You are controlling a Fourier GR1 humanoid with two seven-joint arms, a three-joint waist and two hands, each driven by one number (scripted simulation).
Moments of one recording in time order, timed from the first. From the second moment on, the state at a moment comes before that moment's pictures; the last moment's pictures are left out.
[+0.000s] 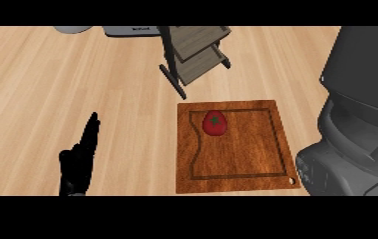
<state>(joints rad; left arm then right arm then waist) 0.11 0.18 -0.16 -1.46 0.03 0.29 0.01 -1.61 -0.03 -0.59 -1.29 1.68 -0.27 1.15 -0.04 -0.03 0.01</state>
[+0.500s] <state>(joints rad) 0.15 0.19 -0.14 -1.48 0.04 0.29 0.01 -1.60 0.00 -0.59 -1.74 1.71 0.06 1.12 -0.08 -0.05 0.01</state>
